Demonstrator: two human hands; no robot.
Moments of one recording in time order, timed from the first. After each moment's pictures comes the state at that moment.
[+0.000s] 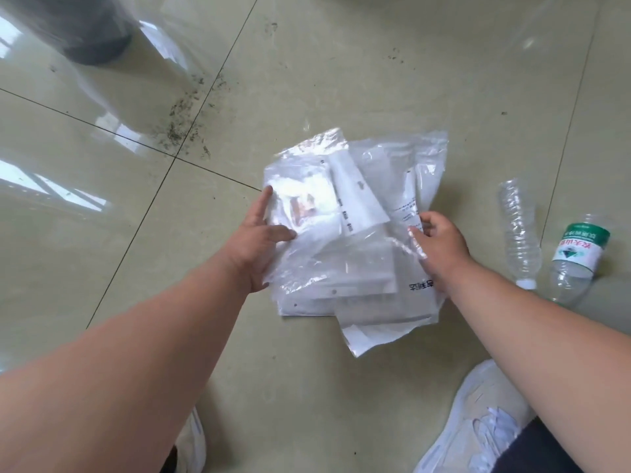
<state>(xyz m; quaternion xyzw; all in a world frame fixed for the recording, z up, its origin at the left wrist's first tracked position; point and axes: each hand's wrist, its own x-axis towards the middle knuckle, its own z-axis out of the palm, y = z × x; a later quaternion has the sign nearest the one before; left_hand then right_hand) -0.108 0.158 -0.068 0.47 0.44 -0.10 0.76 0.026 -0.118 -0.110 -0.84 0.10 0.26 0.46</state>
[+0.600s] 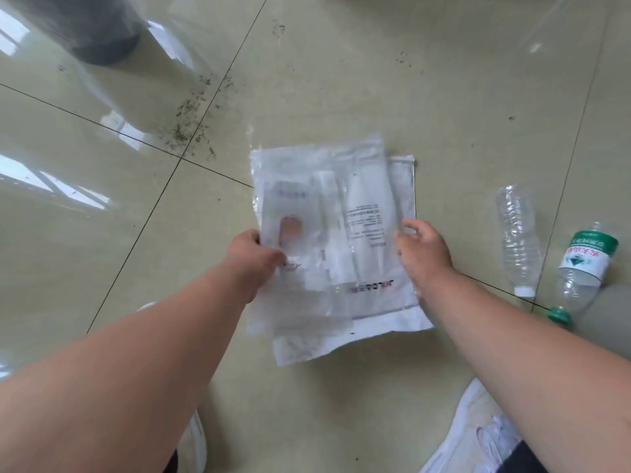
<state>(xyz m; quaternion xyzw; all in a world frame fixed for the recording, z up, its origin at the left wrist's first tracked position) -0.127 0.165 -0.088 0.63 0.54 -0.15 0.54 0.009 -0.085 -0.116 -0.82 0.18 0.29 0.46</state>
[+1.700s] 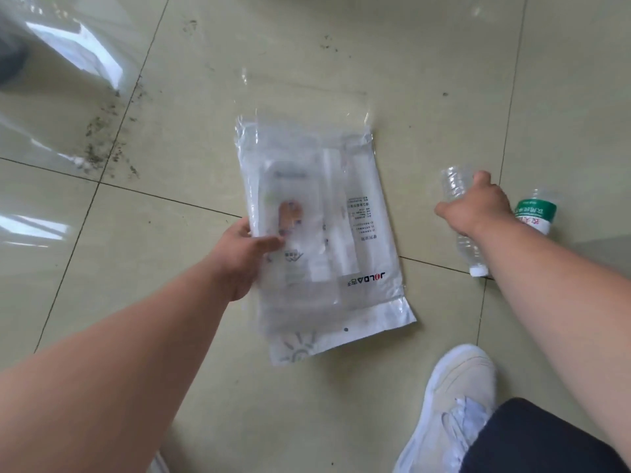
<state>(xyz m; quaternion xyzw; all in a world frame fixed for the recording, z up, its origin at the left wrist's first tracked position) -0.061 0.115 -0.096 0.55 0.43 -0.18 0.69 0.132 -0.215 -0.081 -0.95 0.17 0.25 0.07</state>
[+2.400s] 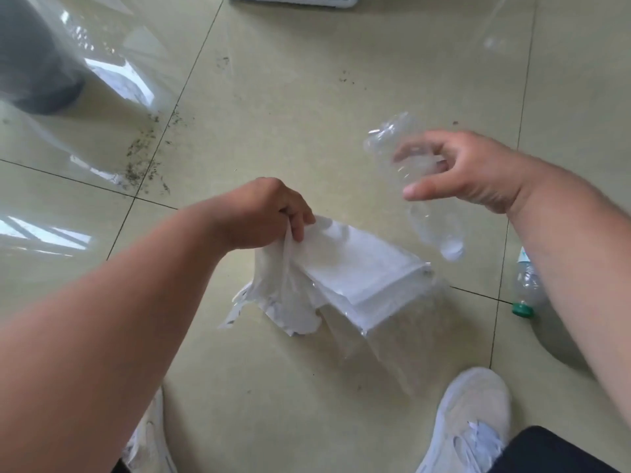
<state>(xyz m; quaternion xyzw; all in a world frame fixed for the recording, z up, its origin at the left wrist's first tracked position) 0.003 0.155 0.000 0.88 0.04 -0.24 0.40 0.155 -0.143 0.034 -0.82 -0.19 0.37 0.39</state>
